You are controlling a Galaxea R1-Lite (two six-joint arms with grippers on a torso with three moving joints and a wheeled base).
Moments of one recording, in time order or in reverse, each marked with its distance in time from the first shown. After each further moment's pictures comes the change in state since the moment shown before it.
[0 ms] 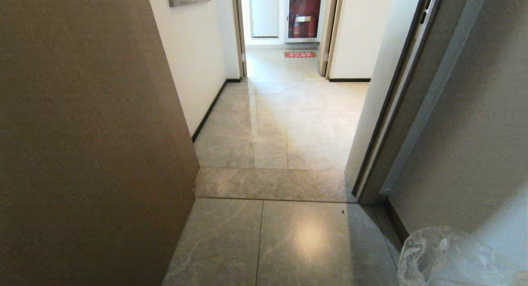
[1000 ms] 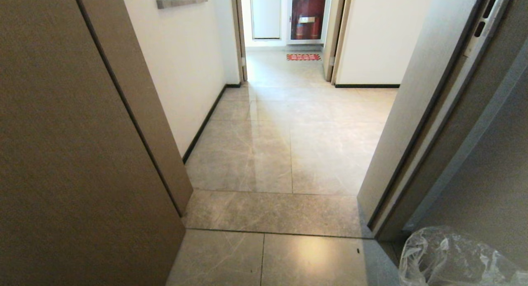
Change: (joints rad) left arm 0.000 0.000 0.000 0.000 0.000 0.000; right arm -0.001 0.000 0.000 0.000 0.000 0.000
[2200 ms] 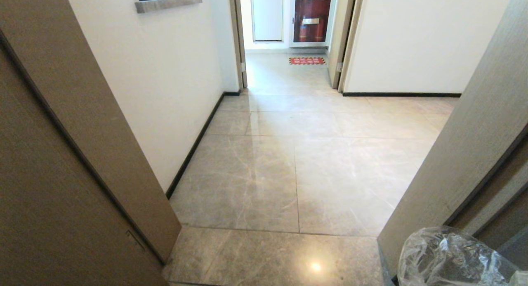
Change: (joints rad) left arm 0.000 0.000 0.000 0.000 0.000 0.000; right arm 0.000 0.000 0.000 0.000 0.000 0.000
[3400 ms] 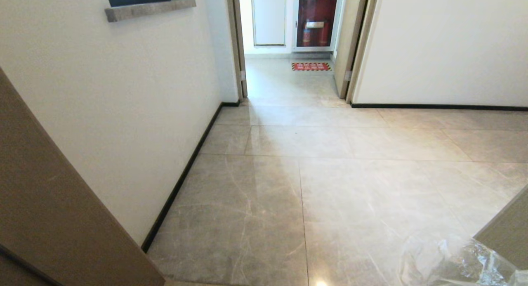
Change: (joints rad) left arm 0.000 0.000 0.000 -0.001 0.000 0.001; right arm 0.001 0.000 0.000 -0.001 0.000 0.000
